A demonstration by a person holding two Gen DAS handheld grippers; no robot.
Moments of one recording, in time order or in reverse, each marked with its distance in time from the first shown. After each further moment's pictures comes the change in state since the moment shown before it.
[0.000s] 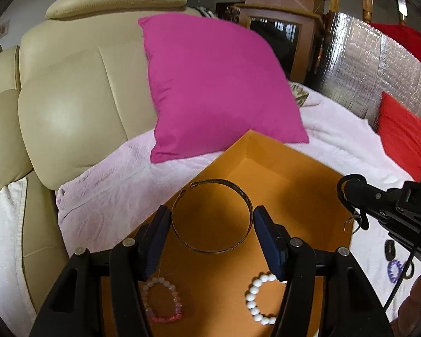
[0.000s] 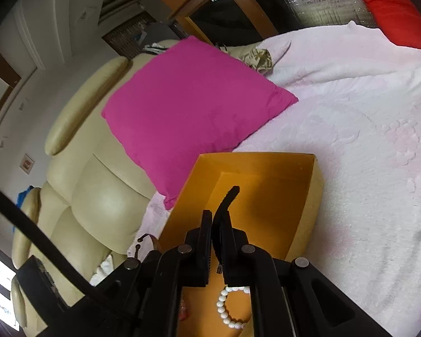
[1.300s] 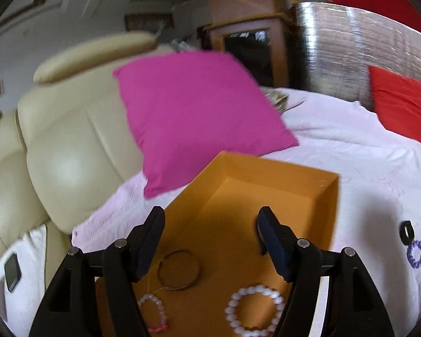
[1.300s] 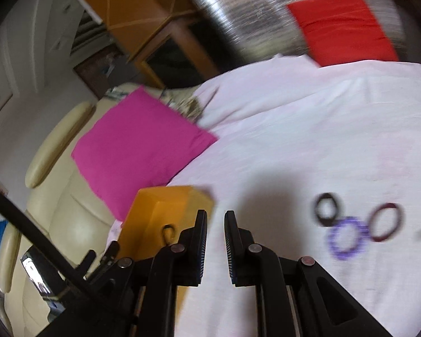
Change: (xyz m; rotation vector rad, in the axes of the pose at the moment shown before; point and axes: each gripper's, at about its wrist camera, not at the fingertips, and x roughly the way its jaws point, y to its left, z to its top) left arm -0.024 -0.077 -0.009 0.244 -0.181 0.106; right arm -0.138 -0.093 -0.011 0.086 -0.200 -0.182
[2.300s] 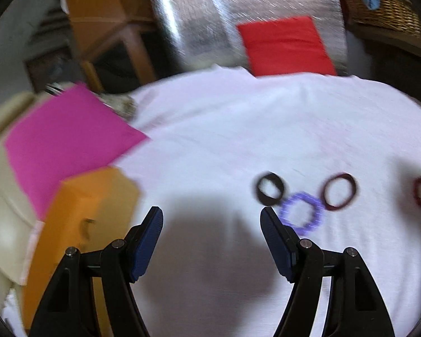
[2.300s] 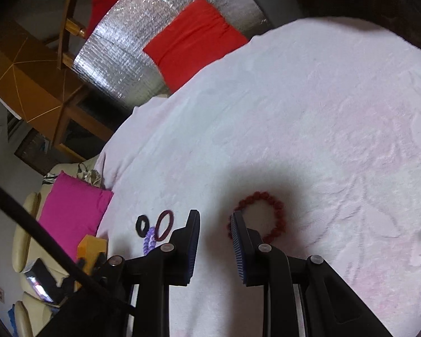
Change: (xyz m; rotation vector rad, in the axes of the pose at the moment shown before) left arm -0.042 -0.206 -0.034 0.371 0.069 -0.392; right arm -0.149 -0.247 -0.024 0.399 -0.105 -0.208
